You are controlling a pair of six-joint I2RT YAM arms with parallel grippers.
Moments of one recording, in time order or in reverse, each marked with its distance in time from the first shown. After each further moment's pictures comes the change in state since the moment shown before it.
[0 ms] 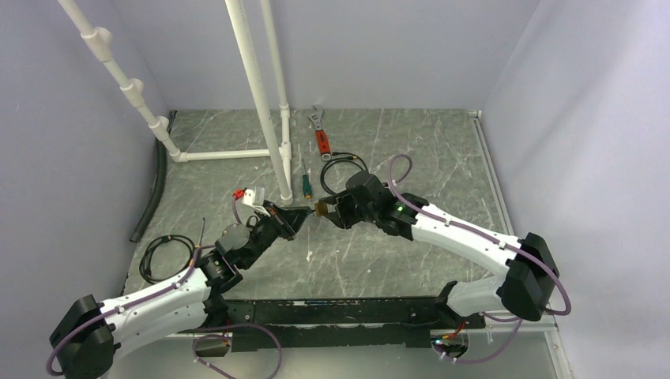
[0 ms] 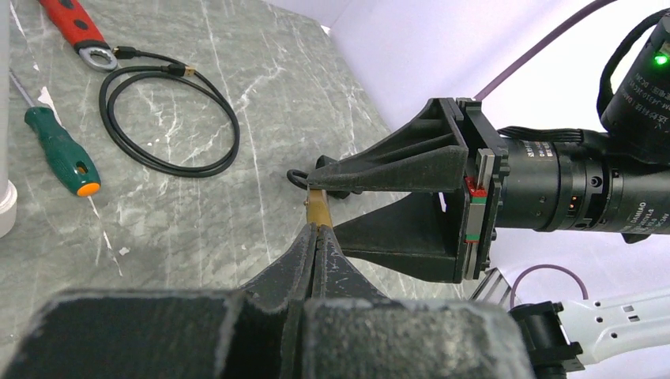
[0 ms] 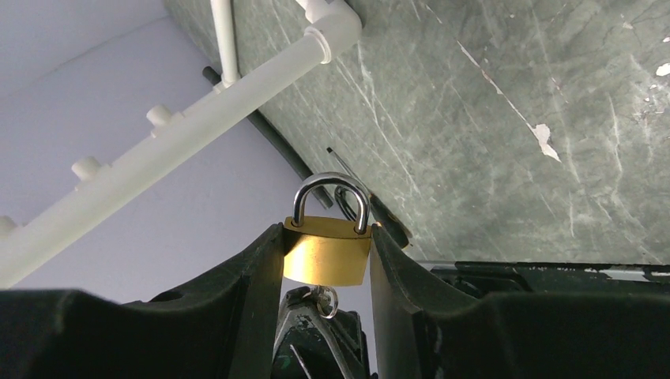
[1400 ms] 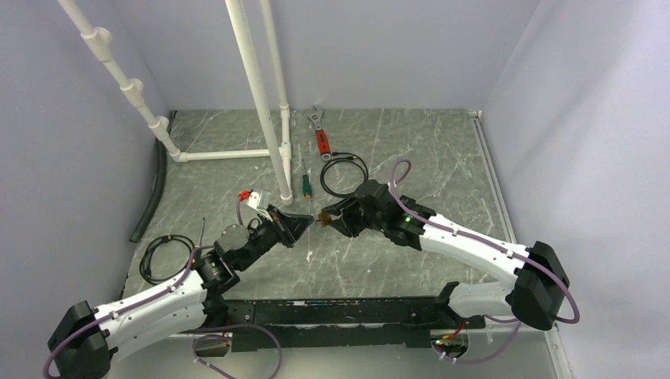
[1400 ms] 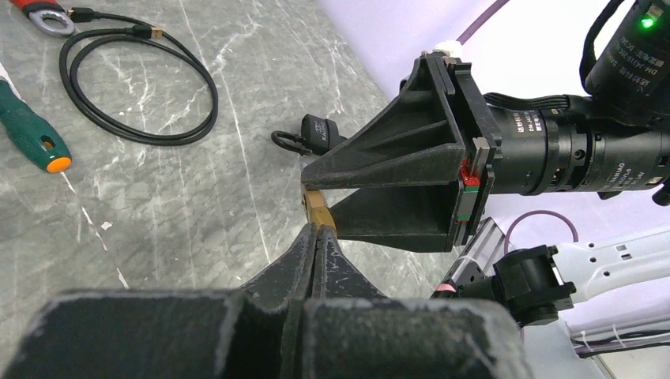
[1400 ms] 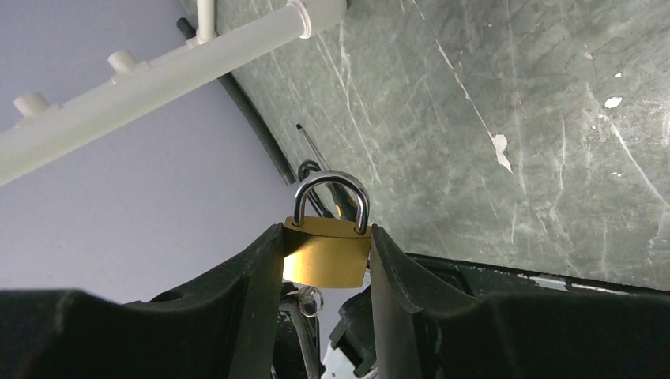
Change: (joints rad) left arm 0.000 -0.052 0.004 -0.100 0.109 0.028; right arm -0.001 -0.081 -0.126 0.102 -0.040 -0.176
